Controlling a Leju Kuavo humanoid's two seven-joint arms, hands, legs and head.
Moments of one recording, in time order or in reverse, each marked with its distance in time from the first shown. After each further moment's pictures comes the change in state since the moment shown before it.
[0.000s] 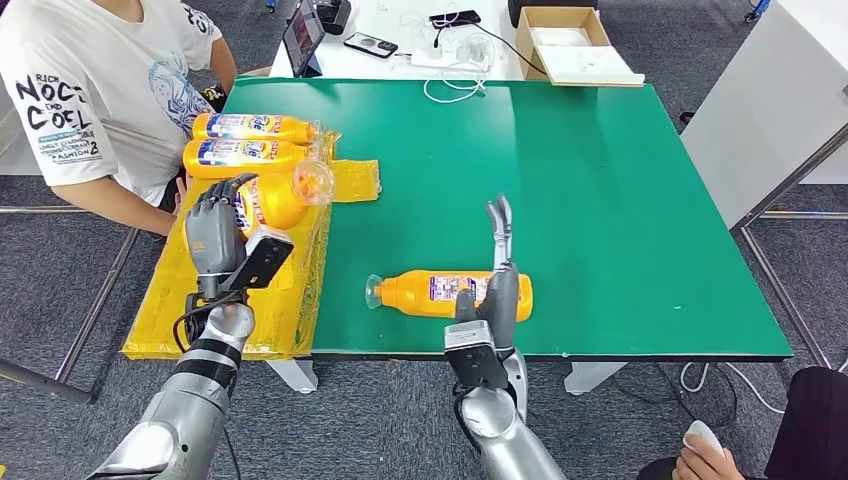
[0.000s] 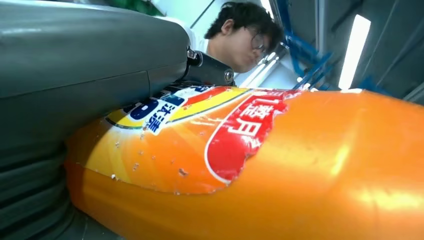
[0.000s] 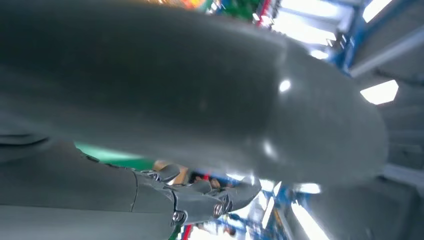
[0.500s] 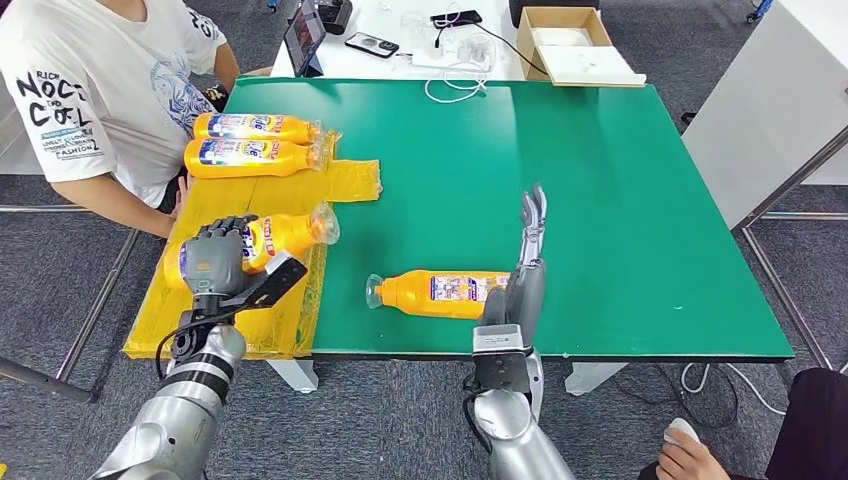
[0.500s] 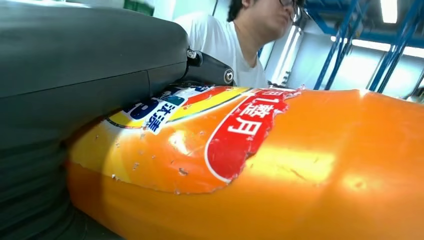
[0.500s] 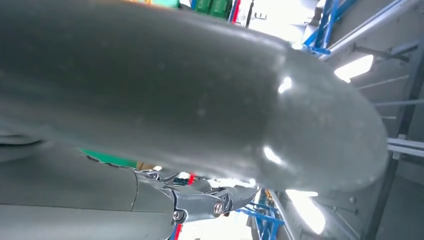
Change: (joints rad) left arm -0.012 0.018 0.221 0.160 -0.576 0.002 0.186; right arm 0.017 -0.018 -0.001 -0.109 -0.037 -0.037 0.000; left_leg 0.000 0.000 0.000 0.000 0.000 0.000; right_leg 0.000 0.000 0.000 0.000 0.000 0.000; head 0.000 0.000
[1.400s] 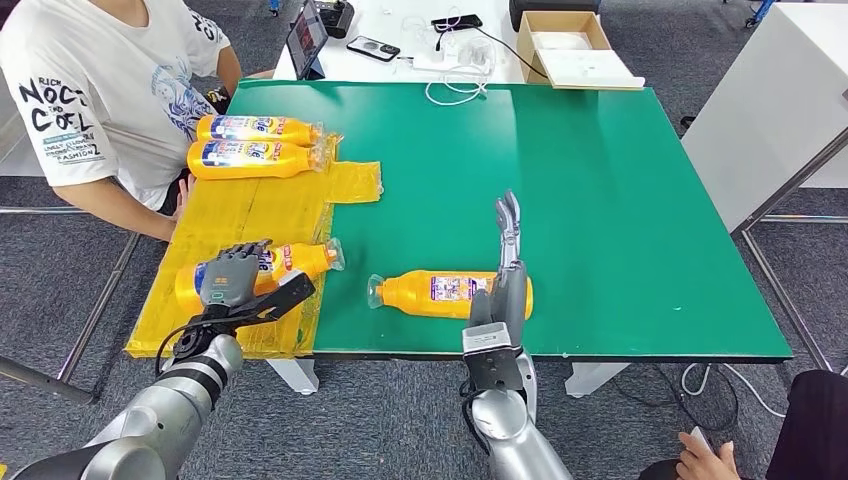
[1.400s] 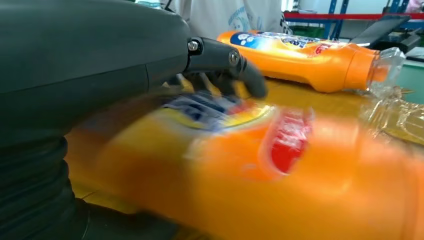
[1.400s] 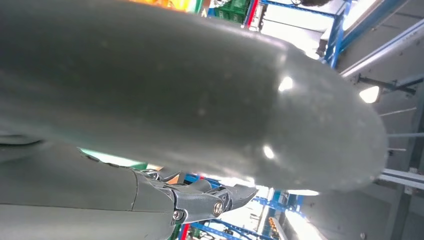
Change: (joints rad) left arm -0.087 0.086 -0.087 0.300 -0.058 -0.173 0.145; right arm -0.002 0.001 -0.004 0.053 0.000 0.103 0.000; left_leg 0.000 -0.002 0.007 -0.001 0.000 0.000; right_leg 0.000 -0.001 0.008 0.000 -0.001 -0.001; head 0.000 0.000
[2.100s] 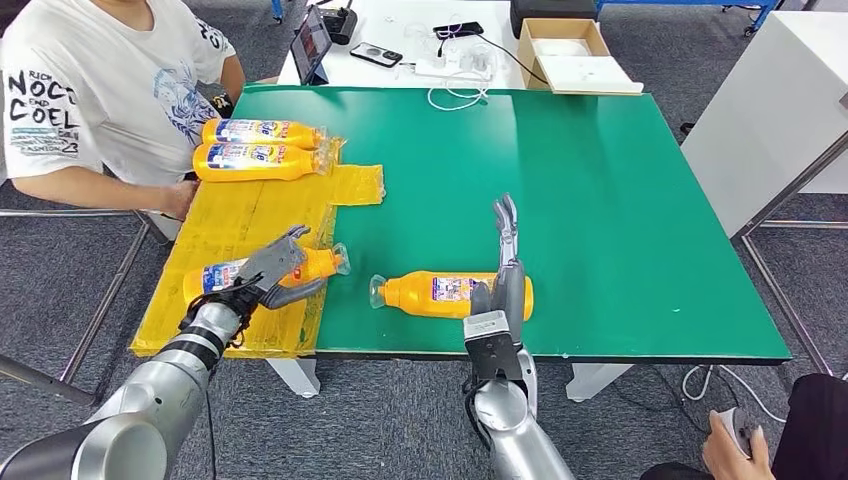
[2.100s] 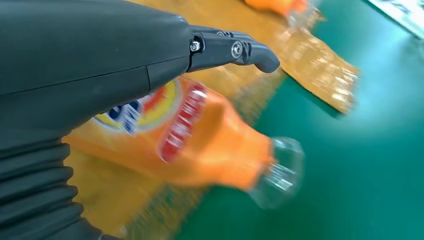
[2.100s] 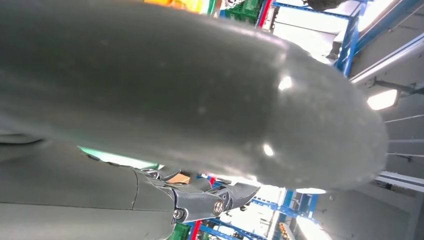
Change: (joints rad) left arm -0.076 -0.025 0.059 0.008 0.370 -0.616 -0.175; right arm -0.018 0.016 -0.060 0.072 0.008 0.046 0.000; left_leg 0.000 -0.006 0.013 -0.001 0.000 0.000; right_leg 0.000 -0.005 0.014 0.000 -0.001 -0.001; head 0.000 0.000
